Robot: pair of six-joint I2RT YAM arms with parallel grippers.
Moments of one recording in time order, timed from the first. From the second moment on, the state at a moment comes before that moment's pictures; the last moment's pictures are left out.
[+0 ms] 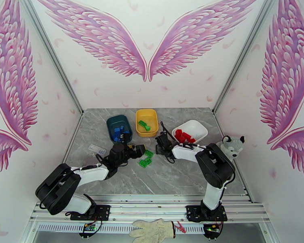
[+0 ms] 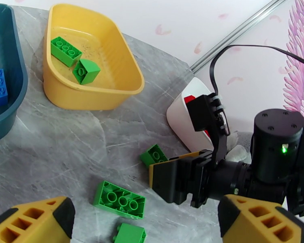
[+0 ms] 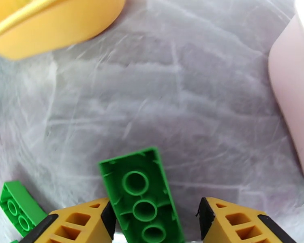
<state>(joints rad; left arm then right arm) -0.62 1.46 0.51 0.64 0.11 -0.71 0.56 1.83 1.02 -0.20 0.25 0.47</state>
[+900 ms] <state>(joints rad) -0.60 1.48 0.51 0.64 0.12 -0.71 0.54 1.71 0.96 -0.18 0.08 0.48</state>
